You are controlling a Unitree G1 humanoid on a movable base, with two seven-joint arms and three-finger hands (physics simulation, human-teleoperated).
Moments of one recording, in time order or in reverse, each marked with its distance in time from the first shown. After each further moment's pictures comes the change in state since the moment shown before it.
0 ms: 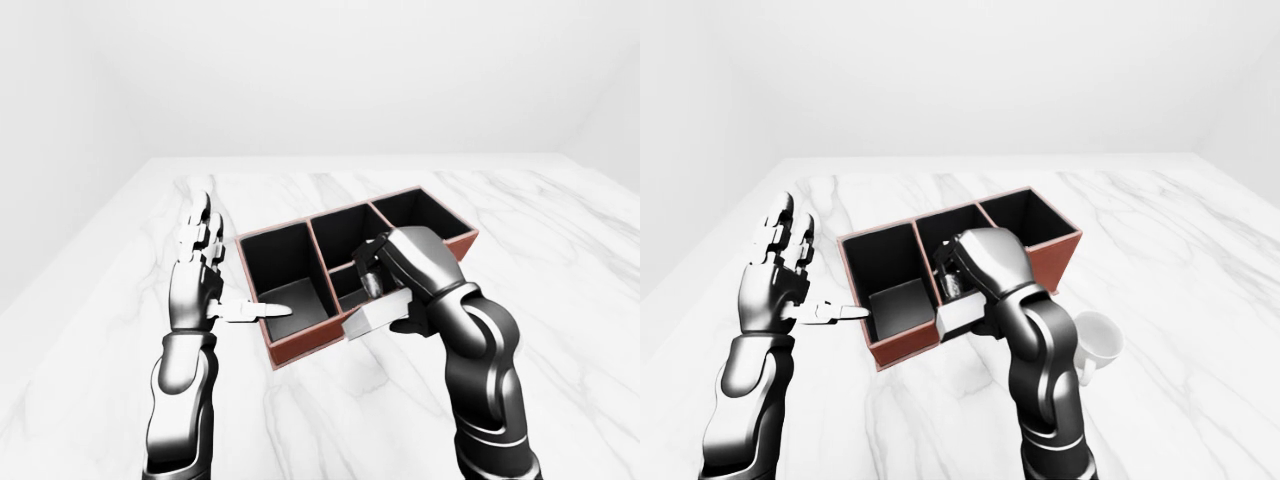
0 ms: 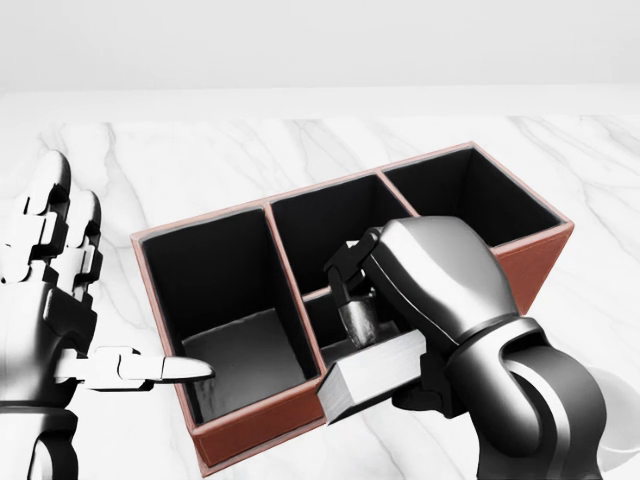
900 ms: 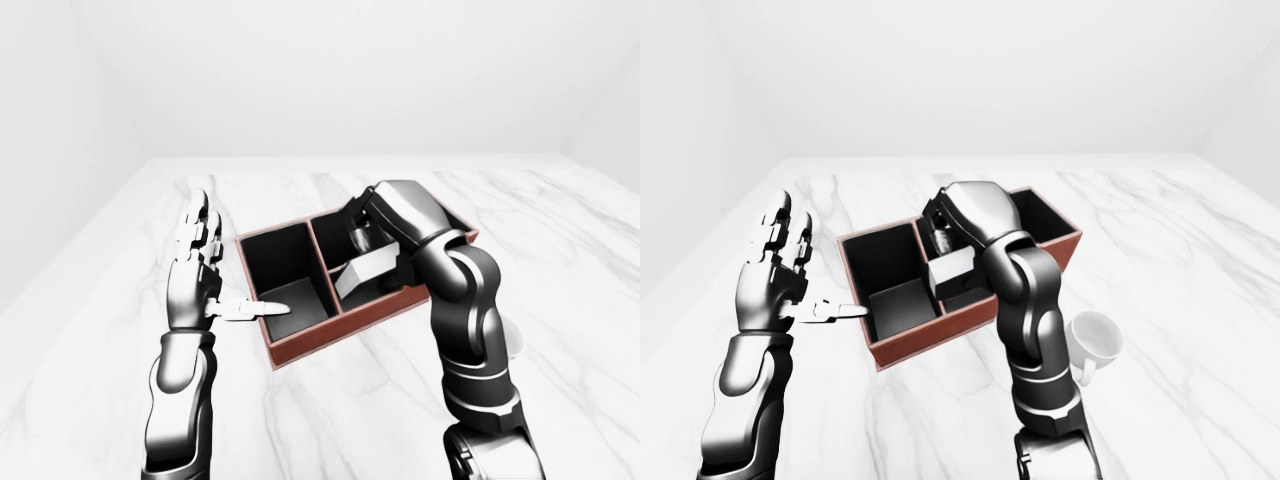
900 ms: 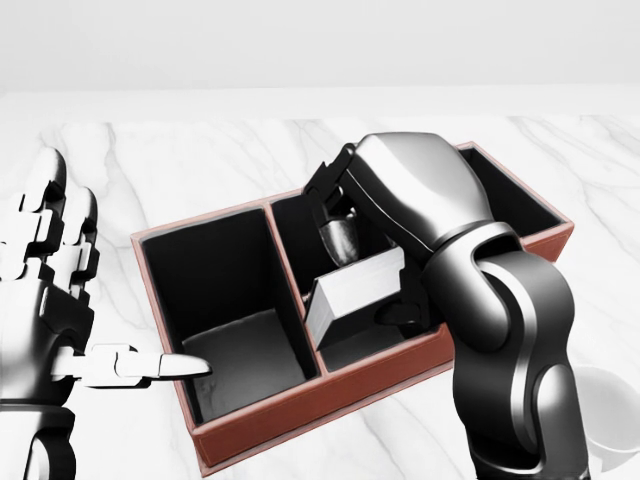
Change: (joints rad) left arm -0.007 0.003 0.007 0.000 -0.006 0.000 0.002; right arm -0.288 -0.025 -0.033 0.217 0.013 0.000 -0.030
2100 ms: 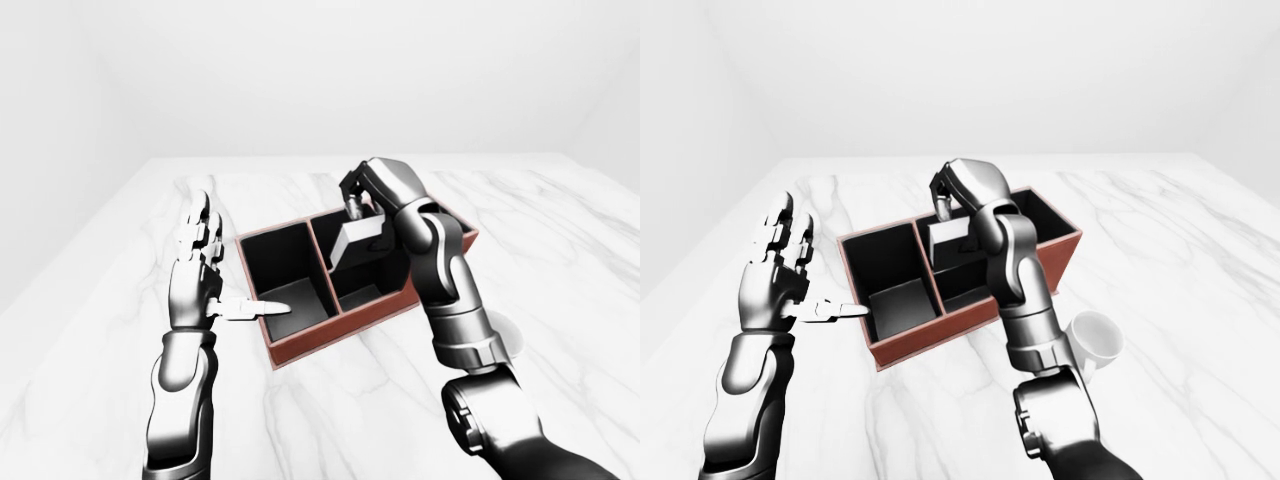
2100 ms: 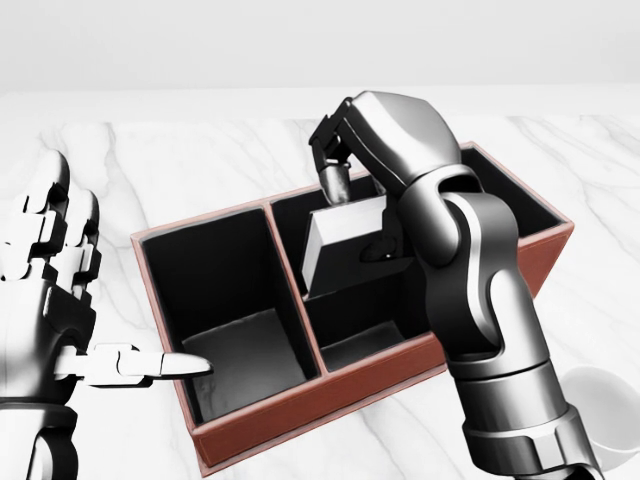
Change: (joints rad) left arm -0.004 0.001 -0.002 0.016 0.005 0.000 0.004; right arm -0.237 -0.046 -0.017 0.481 0.060 0.000 -0.260
